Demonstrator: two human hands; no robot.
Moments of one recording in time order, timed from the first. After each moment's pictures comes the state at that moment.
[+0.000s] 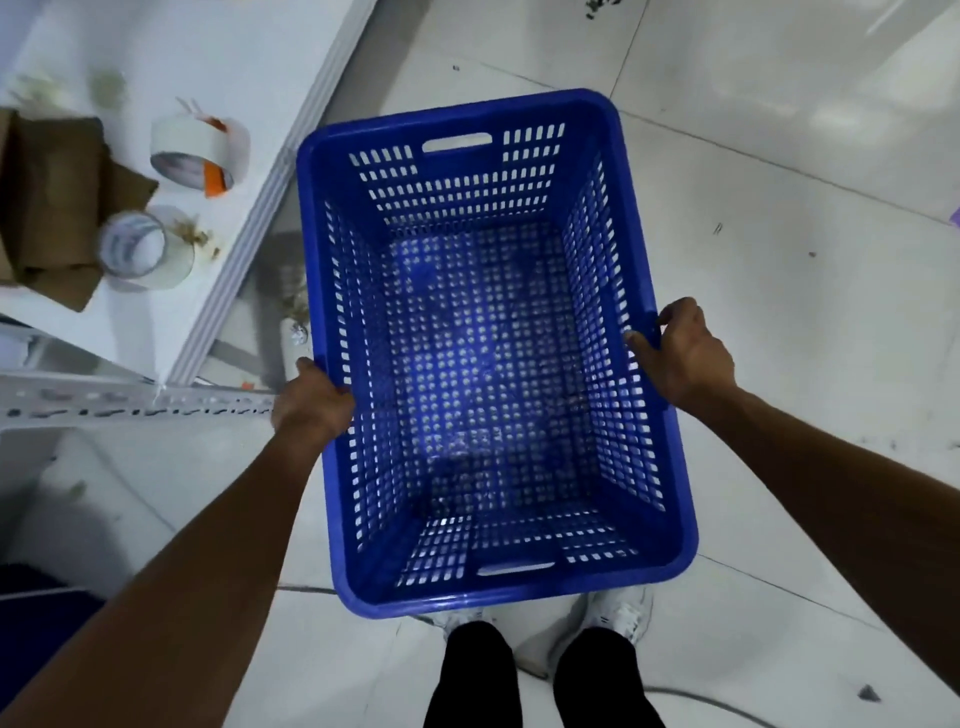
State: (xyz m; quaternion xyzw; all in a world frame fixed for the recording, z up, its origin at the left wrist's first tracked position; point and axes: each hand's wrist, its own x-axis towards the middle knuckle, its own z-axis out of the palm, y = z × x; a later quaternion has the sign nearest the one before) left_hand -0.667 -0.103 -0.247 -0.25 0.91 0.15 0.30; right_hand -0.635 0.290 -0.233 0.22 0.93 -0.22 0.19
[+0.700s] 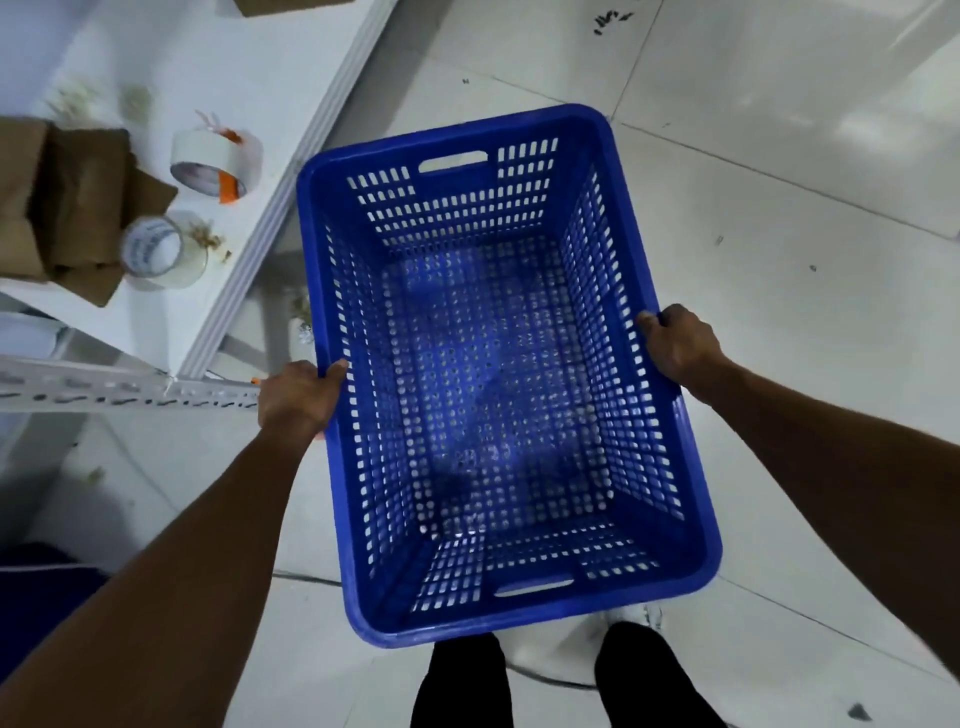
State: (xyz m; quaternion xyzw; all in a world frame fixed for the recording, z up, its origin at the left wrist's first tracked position) left_hand -0.664 -0.099 -0.223 -0.24 0.93 0.13 0.24; right_hand -0.662 0.321 -0.239 0.30 0.87 -0.28 0.26
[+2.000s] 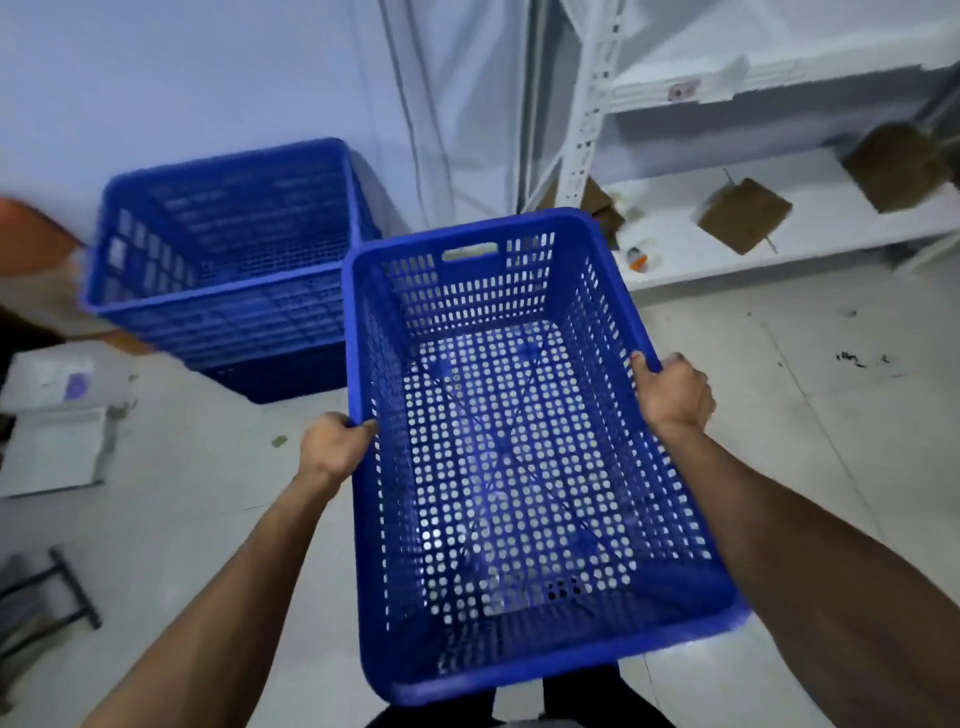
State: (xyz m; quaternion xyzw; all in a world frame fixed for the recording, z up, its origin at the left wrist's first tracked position) left_hand -0.058 -0.128 0.242 -0.64 0.65 0.41 -0.01; right_hand -0.383 0.093 0.238 -0.10 0.97 -0.19 0.10
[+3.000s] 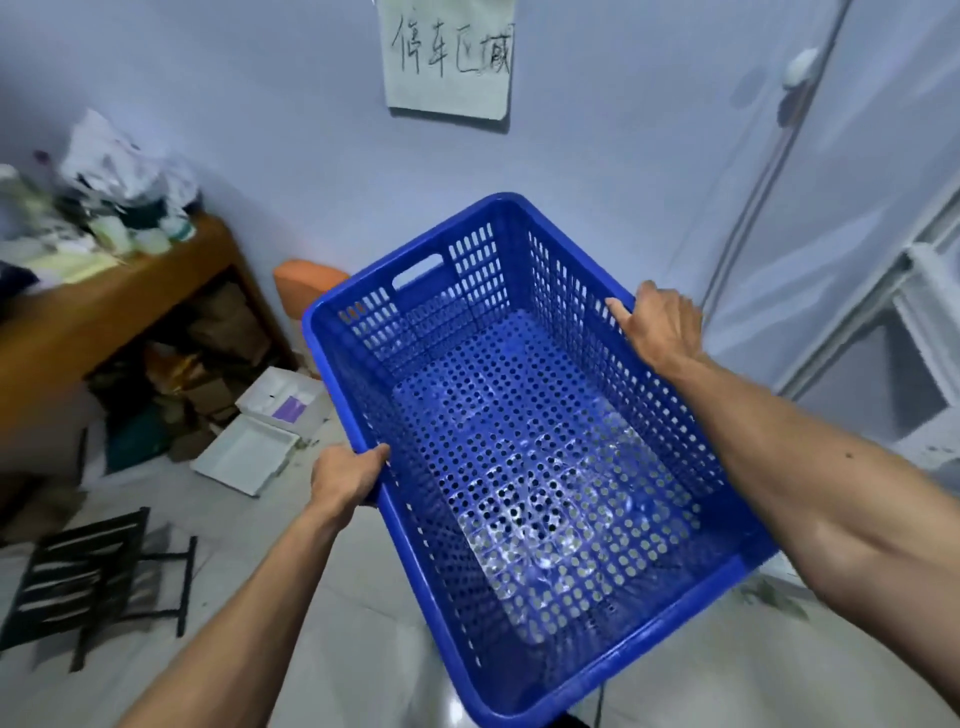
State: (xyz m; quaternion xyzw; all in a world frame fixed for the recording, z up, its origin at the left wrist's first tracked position) left_hand 0.116 -0.370 0.367 -0.75 0.43 0.42 -0.27; right_hand -0.262 -0.424 0.443 -0.56 0.81 -0.14 -0.09
